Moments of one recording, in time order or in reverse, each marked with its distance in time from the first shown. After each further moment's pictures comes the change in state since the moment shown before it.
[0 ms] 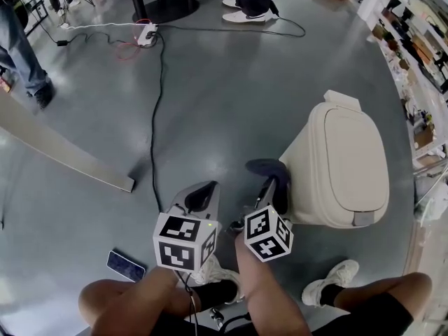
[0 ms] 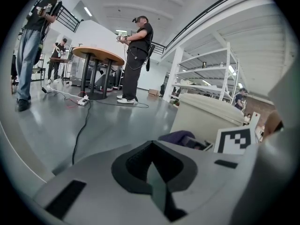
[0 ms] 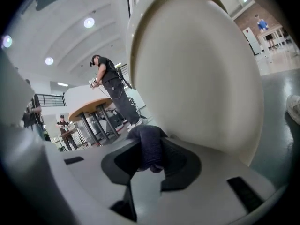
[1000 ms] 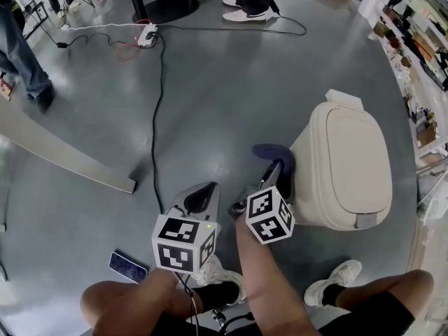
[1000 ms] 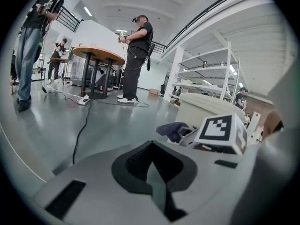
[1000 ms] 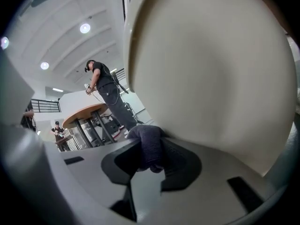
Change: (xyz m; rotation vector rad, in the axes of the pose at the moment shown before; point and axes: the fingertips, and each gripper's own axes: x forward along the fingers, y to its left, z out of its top) left arm 0.003 0.004 -0.001 0.000 0.004 0.005; right arm 0.038 0.009 0.015 0.048 -0.060 -0.043
